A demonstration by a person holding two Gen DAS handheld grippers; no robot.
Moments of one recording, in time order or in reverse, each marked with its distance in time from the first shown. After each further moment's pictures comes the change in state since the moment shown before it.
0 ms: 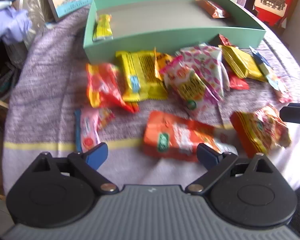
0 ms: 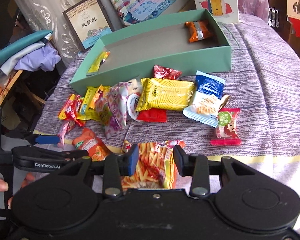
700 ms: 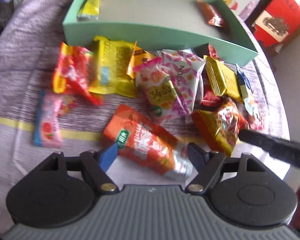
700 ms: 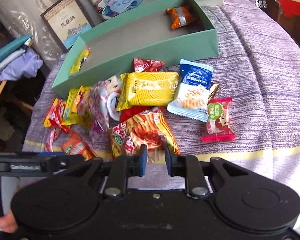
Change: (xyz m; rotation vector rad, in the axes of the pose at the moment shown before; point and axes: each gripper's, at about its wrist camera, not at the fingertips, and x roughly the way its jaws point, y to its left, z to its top) left arm 0.015 -0.005 0.030 -0.234 0.100 -0.188; right arm 0.029 -0.022 0.017 0.132 0.058 -0.034
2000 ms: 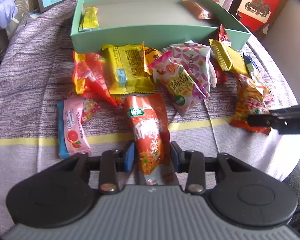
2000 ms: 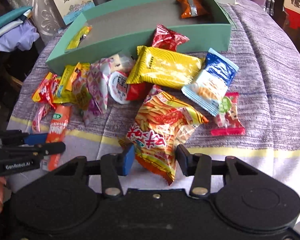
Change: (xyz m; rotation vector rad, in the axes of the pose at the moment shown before) left arm -0.009 0.029 -0.028 0.227 -0.092 0.022; right arm 0.029 0.031 -0.015 -0.128 0.070 -0.116
